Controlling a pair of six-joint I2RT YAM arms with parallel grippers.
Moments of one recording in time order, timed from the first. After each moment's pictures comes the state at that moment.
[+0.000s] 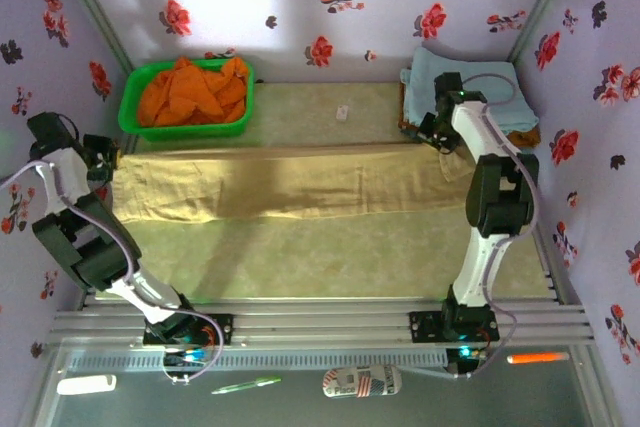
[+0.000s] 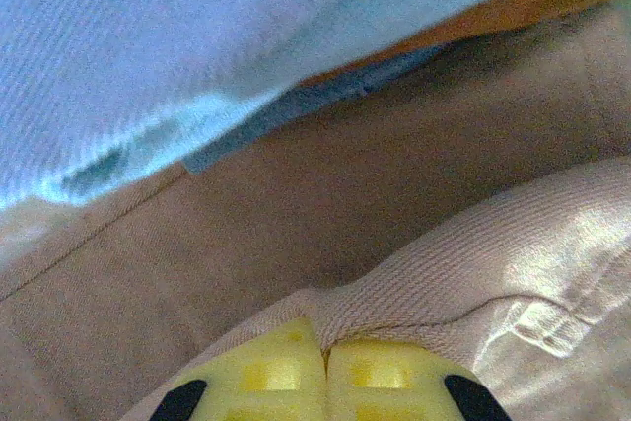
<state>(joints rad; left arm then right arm) 0.59 1.69 1.39 -0.69 0.37 -0.90 0.04 2.00 1.69 -0.92 -0.01 0.54</state>
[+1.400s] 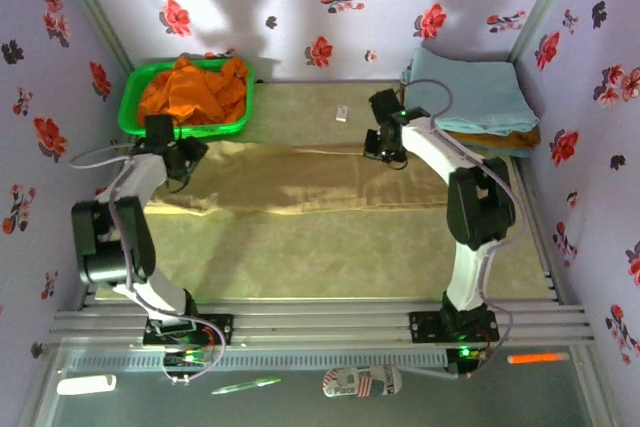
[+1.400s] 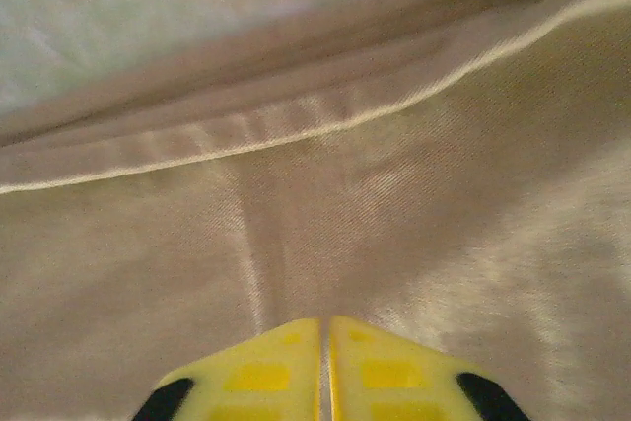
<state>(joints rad) 0.07 1.65 1.06 -0.37 0.13 -0.86 0.38 1.94 1.53 -0.79 -0.01 0.57</state>
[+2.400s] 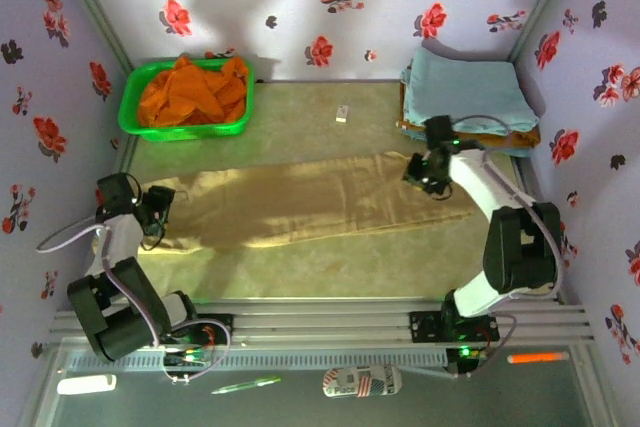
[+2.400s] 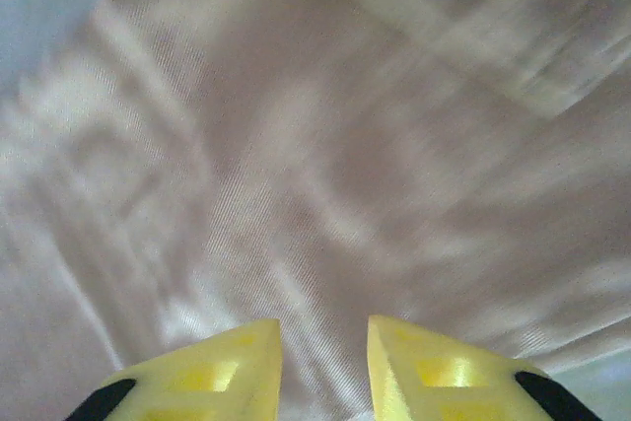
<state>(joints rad) 0.41 1.20 0.63 -0.43 0.31 -0.89 0.11 1.56 1.11 -0.77 -0.14 0.65</state>
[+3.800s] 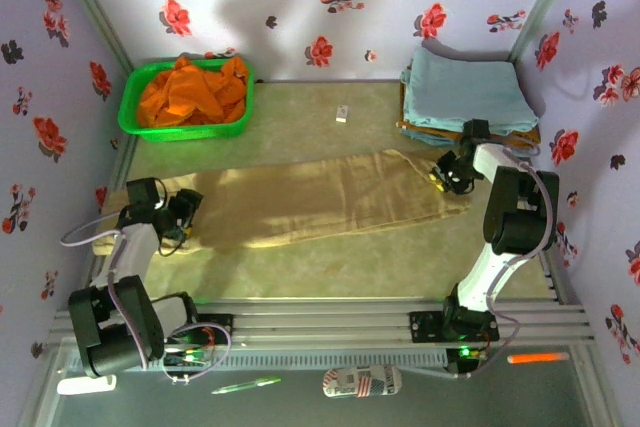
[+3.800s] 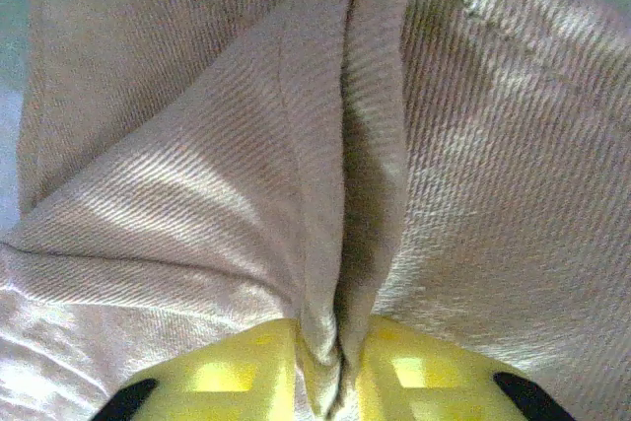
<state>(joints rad) 0.23 1.13 0.53 -0.39 0.34 -0.89 -0.13 1.81 1.14 -0.61 -0.30 0.79</state>
